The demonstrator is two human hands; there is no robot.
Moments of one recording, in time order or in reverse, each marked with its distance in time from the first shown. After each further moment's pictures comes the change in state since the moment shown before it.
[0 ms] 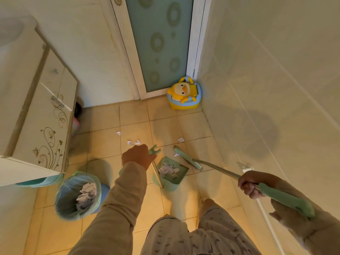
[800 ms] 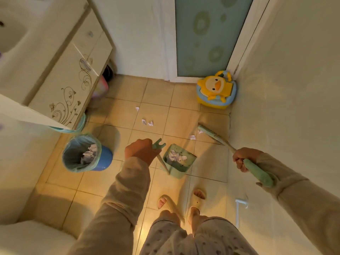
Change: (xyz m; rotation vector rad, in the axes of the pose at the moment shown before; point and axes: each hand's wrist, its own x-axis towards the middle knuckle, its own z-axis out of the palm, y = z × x) left_hand 0.045 0.118 -0.017 -0.182 -0.098 -0.367; right_hand 0.038 -0.197 -0.119 -0.460 0.213 -0.130
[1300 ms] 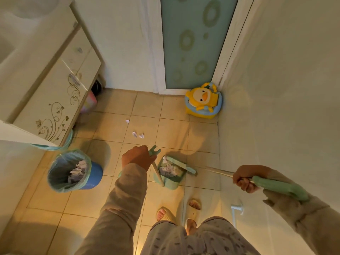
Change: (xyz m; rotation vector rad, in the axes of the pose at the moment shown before) left_hand 0.011 -0.004 -0.007 0.001 0.001 0.043; right_hand -0.036 0.016 0.006 -0.144 -0.204 0.168
